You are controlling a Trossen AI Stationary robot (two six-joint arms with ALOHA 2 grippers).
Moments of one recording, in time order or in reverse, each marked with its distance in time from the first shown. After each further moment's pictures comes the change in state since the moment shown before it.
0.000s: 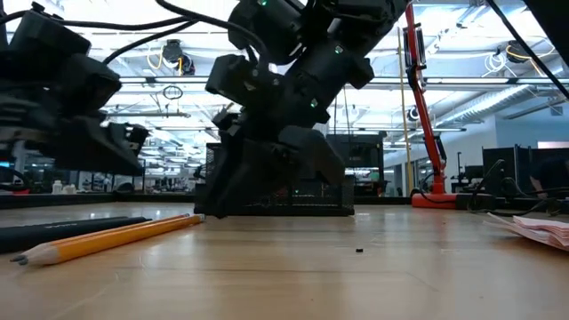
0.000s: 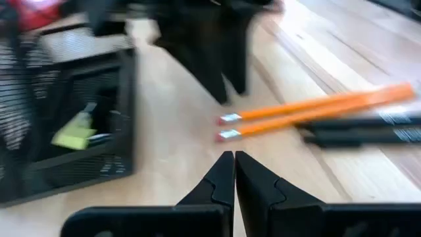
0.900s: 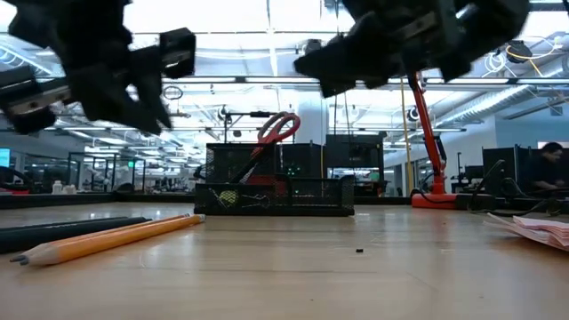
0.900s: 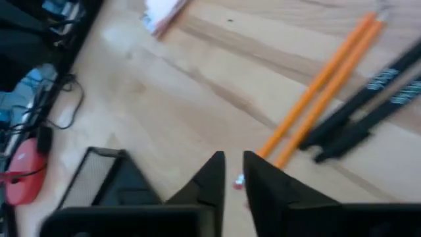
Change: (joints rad) left arm -0.092 0.002 0.551 -0.821 -0.039 0.698; right arm -0.019 -0.541 -0.731 0.799 -0.184 0.367
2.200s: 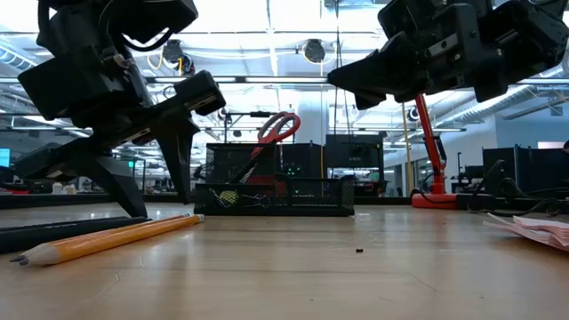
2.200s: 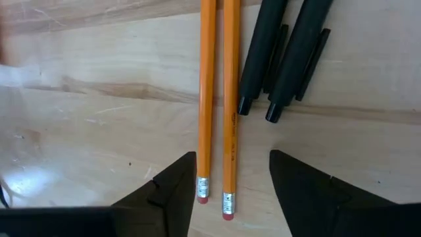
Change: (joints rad) left arm 0.004 0.362 0.205 -0.238 -0.035 0.509; right arm -0.021 -0.081 -0.223 0.250 0.090 0.055
